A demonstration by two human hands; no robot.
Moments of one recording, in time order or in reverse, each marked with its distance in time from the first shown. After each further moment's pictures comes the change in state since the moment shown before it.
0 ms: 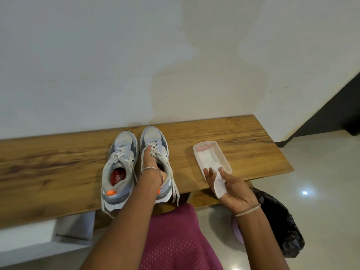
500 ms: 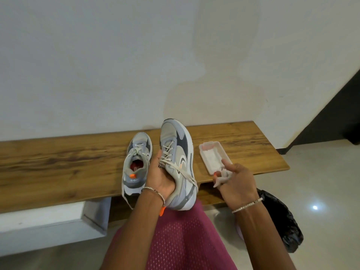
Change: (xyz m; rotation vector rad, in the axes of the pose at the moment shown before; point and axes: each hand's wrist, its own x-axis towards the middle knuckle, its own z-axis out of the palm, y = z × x) left_hand -0.130 -0.014 -0.058 0.079 -0.470 0.034; right_hand -0.087 0.055 0.033 -0.362 0.134 -0.331
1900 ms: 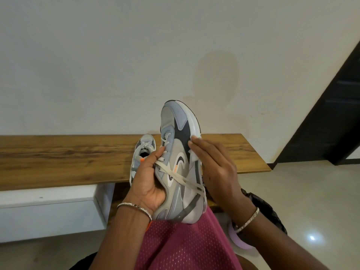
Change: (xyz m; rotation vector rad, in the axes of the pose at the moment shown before) left_hand -0.213 -0.013 0.010 0.100 -0.165 0.105; right_hand -0.145 0.048 -0.013 -1.410 -0.252 -2.055
